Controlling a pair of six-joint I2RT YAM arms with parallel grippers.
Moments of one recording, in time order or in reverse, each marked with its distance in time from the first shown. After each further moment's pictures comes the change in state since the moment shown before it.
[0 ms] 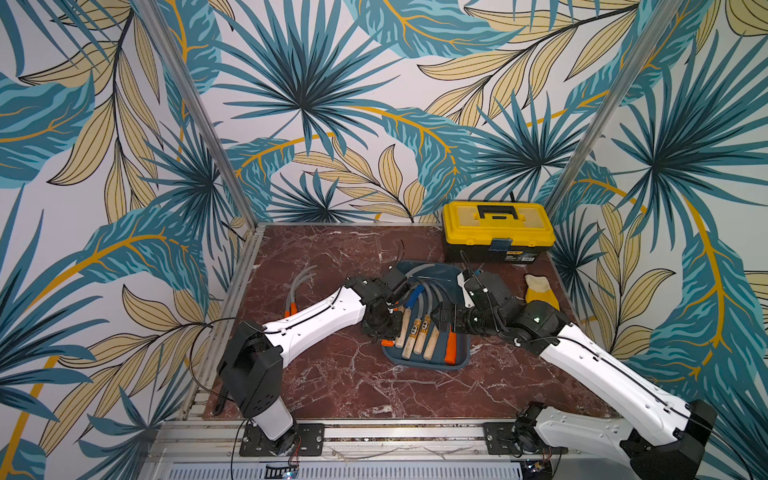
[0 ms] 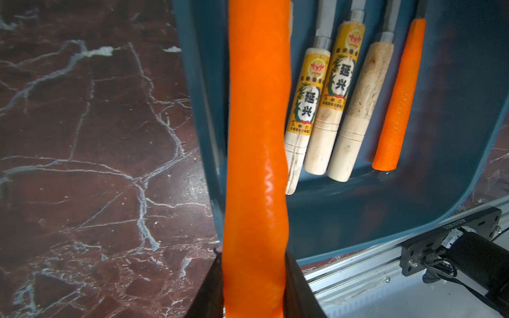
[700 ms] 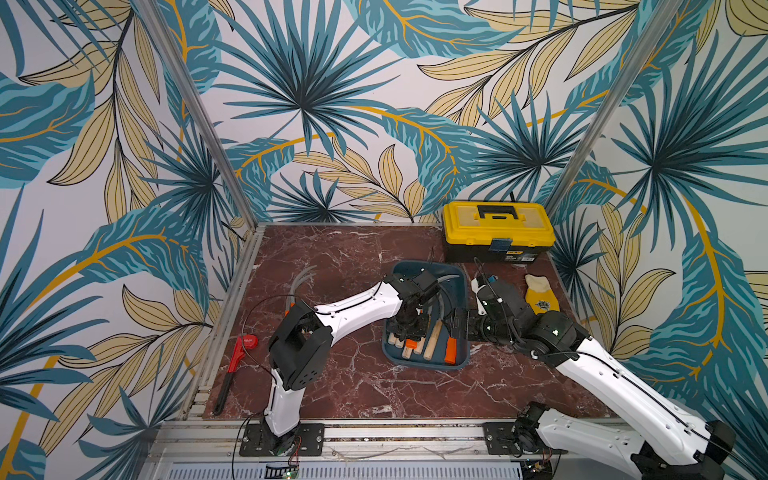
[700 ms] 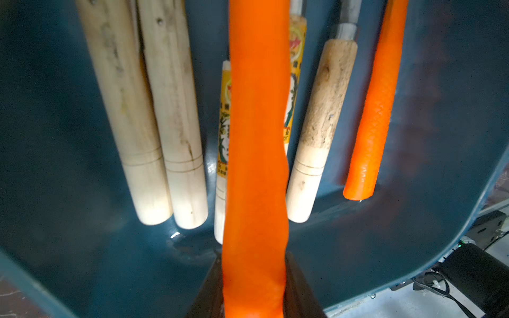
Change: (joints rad) left arm -0.066 0.299 0.245 0.000 0.058 -0.002; right arm 0.000 -0.099 -0.040 -0.065 0.071 0.003
